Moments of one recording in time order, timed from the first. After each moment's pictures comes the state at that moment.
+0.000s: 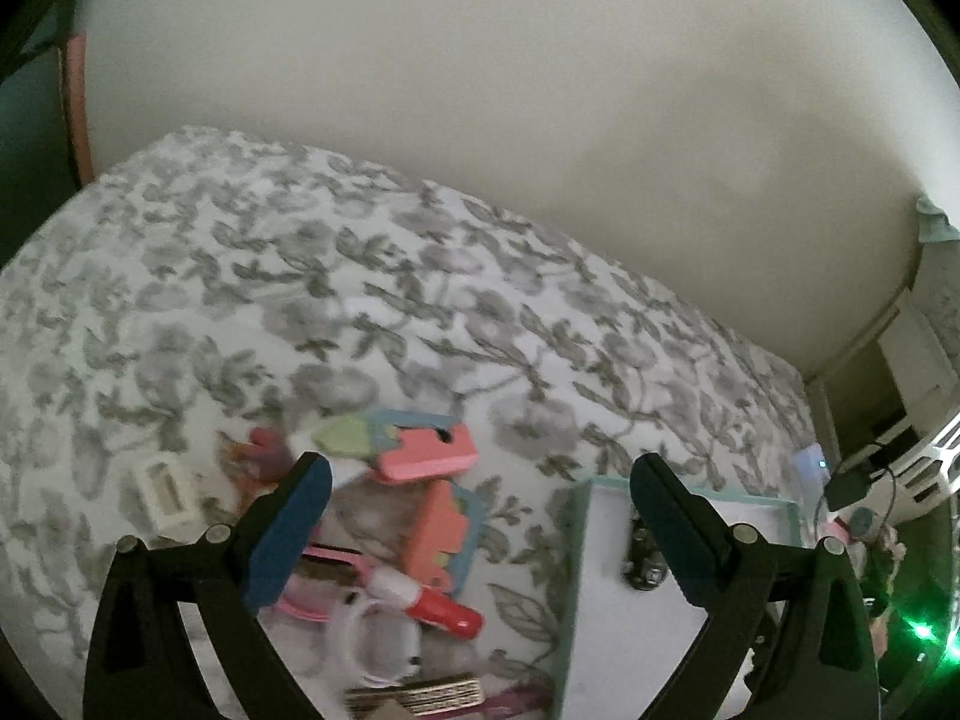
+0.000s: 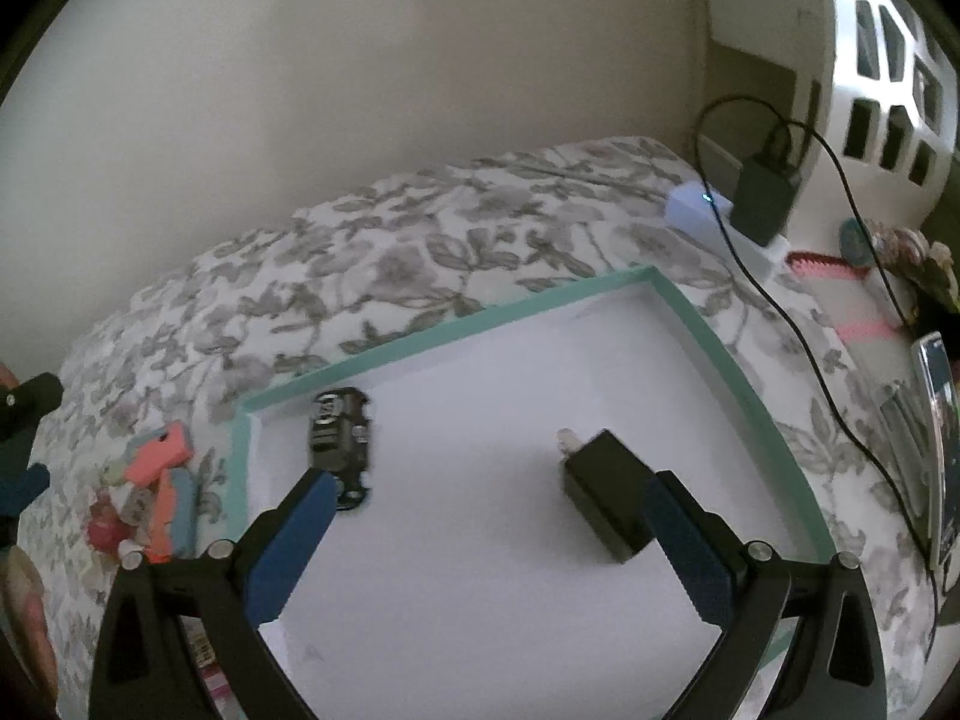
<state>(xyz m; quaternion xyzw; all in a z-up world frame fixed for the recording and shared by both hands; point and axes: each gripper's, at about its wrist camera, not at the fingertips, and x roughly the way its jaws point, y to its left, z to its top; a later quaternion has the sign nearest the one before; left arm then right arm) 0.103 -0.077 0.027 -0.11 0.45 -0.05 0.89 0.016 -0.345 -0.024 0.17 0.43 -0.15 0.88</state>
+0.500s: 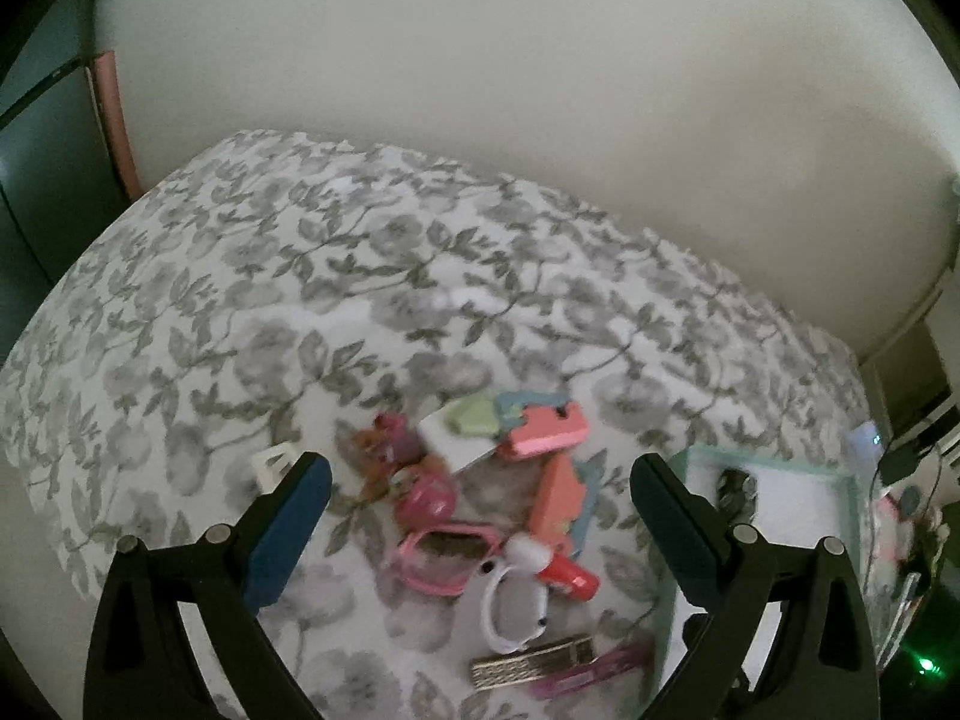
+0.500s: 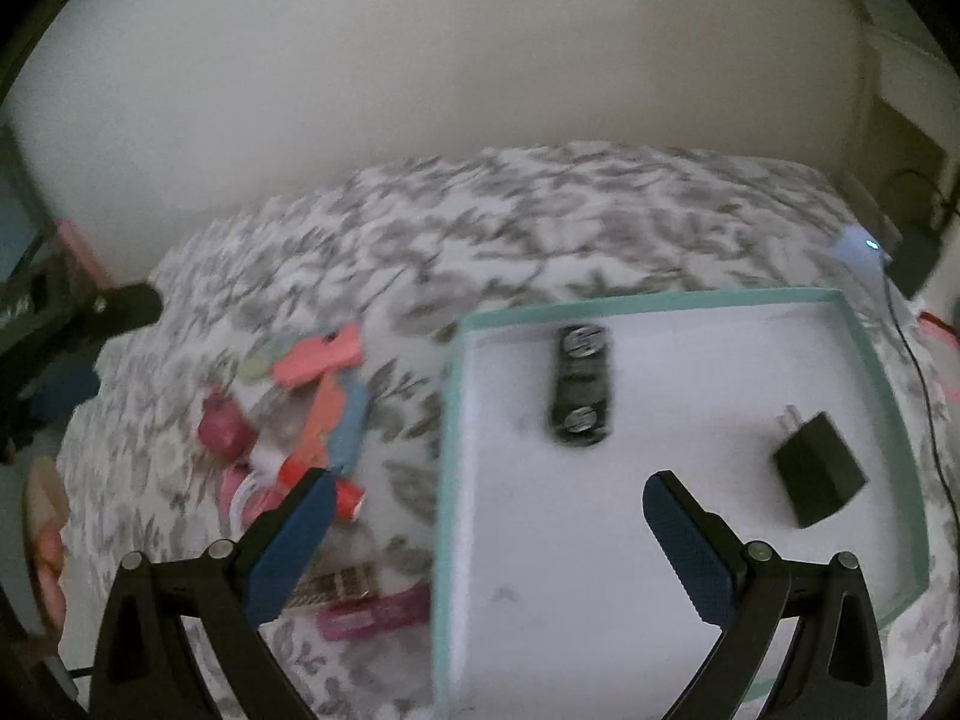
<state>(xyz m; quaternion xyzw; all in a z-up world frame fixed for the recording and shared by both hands) 0.085 -0.030 0.029 -0.06 0.48 0.01 0.88 0.028 -0.236 -0.023 0.10 0.47 0.00 0.88</state>
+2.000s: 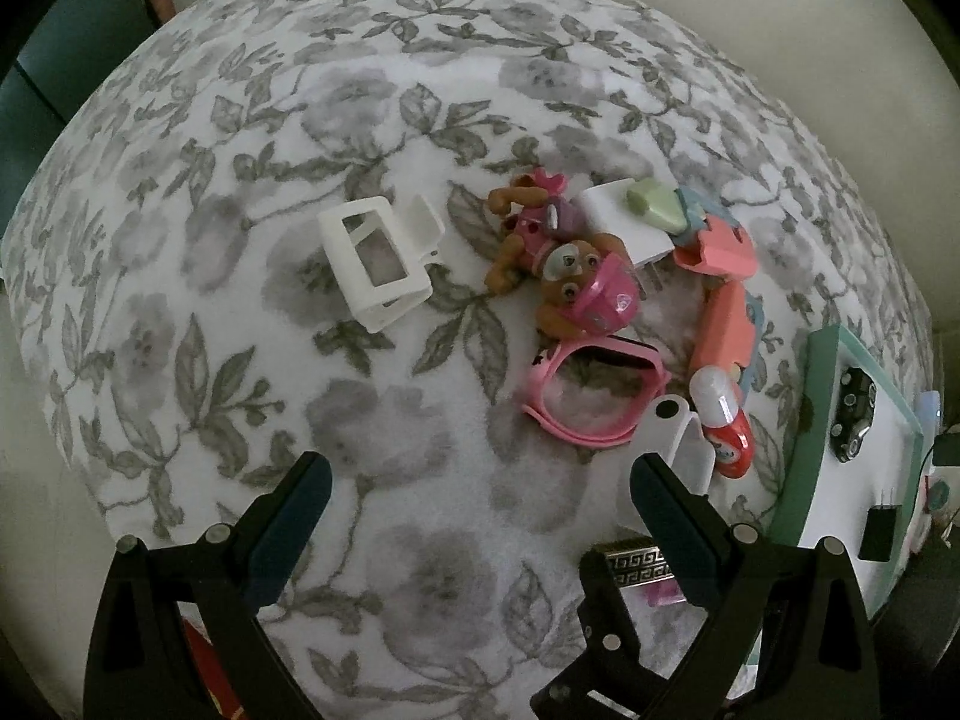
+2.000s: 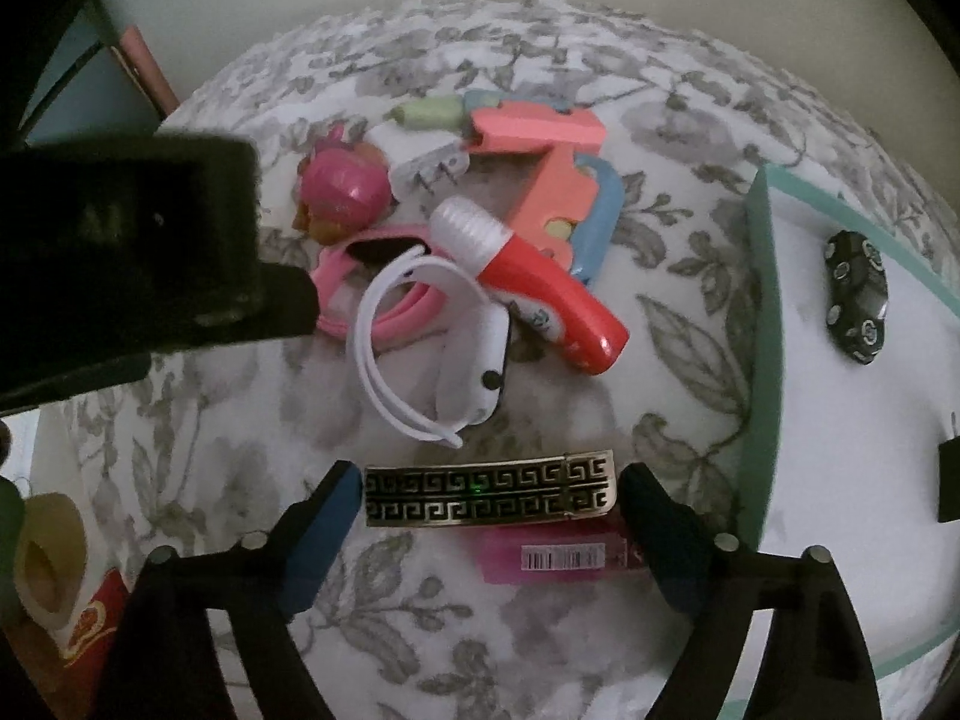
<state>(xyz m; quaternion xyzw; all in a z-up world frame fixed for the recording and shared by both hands) 0.065 0.018 -0.060 -0.12 0.63 0.07 0.77 0.040 -0.114 -0.093 0.00 0.58 0.10 0.81</state>
